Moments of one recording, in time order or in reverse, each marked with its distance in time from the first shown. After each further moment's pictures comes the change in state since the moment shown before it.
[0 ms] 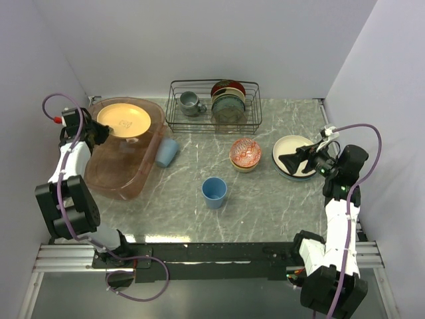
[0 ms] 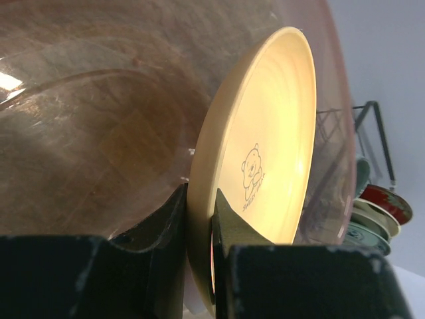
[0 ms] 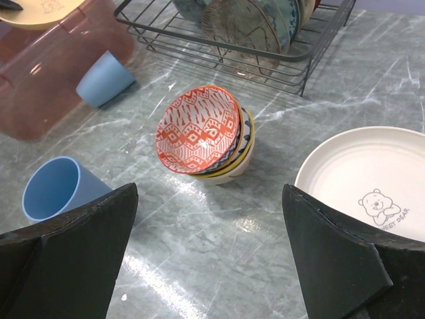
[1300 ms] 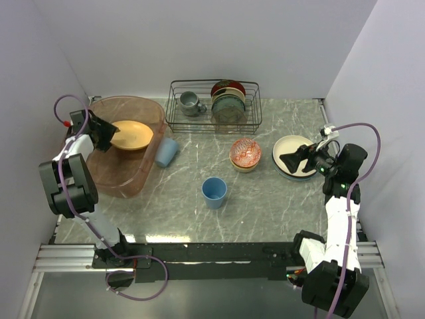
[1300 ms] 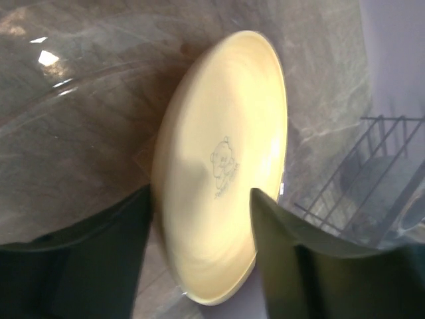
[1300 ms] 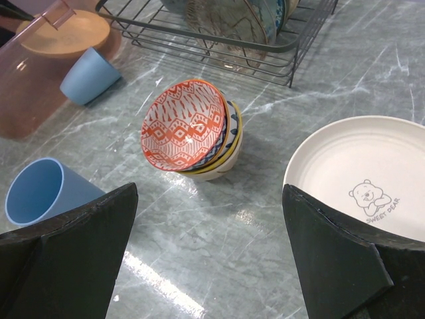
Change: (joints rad) left arm 0.002 0.232 0.064 0.000 0.004 0.031; right arm 0.000 0.033 0.000 -0.005 0.039 -0.021
